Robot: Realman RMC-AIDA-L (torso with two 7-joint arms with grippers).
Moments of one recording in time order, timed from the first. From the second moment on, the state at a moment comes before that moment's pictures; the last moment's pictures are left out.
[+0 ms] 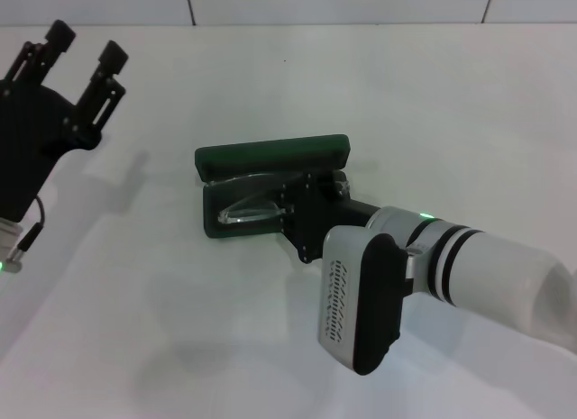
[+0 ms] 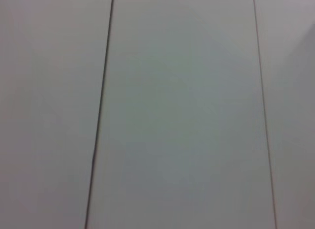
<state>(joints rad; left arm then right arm) -0.37 -2.09 1.03 0.11 0.74 1.66 -0.49 0.45 2.03 -2.42 -1.11 -1.20 0.03 0.74</state>
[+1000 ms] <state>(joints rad) -0.39 -2.09 1.03 0.11 0.78 1.65 -0.53 0.47 2.03 -2.47 -1.10 -1.12 0.17 0.75</state>
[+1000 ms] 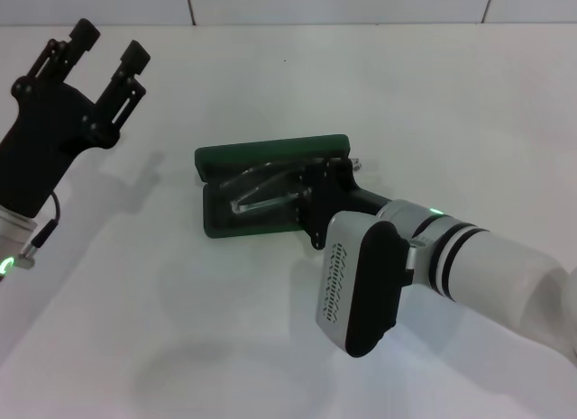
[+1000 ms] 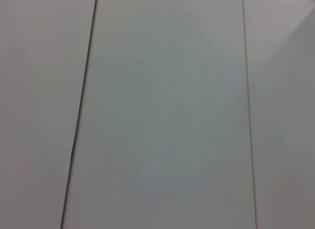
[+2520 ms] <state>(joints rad) -0.37 -2.07 1.03 0.11 0.78 1.66 -0.55 0.35 2.01 -2.41 -1.25 -1.09 -0.05 0.61</state>
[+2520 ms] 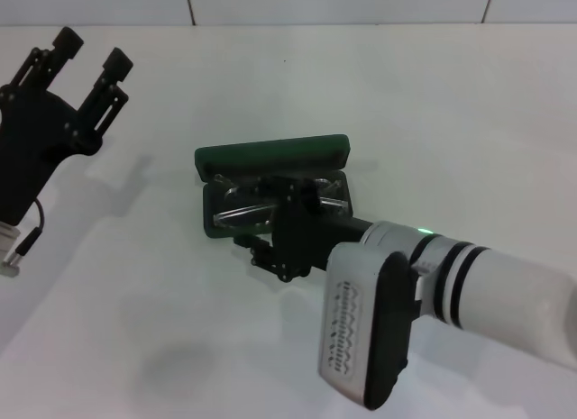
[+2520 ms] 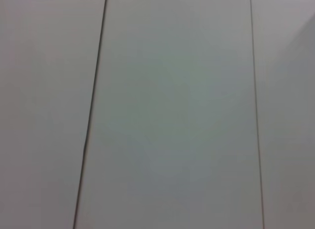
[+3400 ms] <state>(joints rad) -0.36 -2.08 1.03 0.15 0.77 1.66 -0.56 0.45 1.94 -1.46 -0.74 -1.02 -1.34 1.17</state>
